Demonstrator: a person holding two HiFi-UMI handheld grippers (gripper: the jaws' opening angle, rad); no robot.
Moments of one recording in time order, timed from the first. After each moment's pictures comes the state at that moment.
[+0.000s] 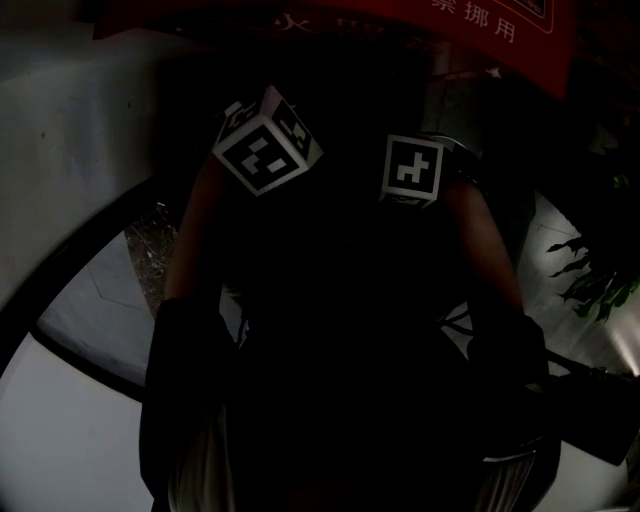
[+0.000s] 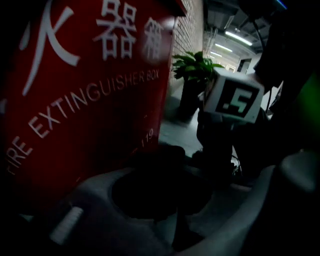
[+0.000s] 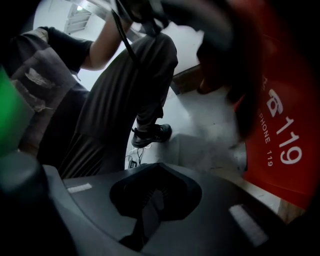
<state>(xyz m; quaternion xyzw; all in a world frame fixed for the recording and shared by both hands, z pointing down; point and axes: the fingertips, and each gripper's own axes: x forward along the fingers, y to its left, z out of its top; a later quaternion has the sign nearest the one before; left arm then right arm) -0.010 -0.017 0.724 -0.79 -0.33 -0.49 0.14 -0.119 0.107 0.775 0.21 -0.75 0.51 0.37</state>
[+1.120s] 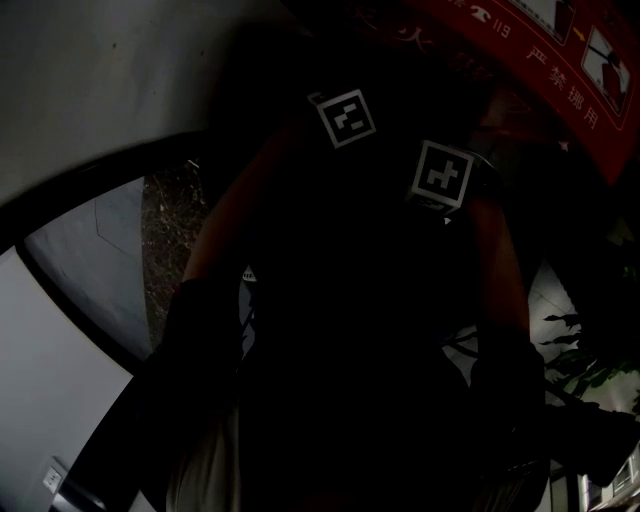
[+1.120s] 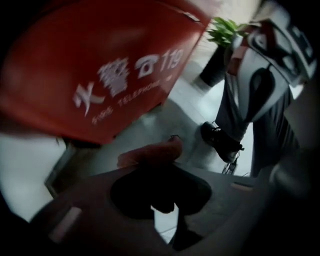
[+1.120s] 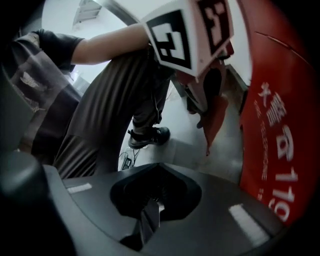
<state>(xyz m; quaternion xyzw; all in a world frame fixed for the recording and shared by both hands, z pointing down) -0.094 -0.074 0.857 -0.67 -0.24 -0.70 0.06 -0.119 0.062 0.785 0.18 -0.78 0.46 0.40</state>
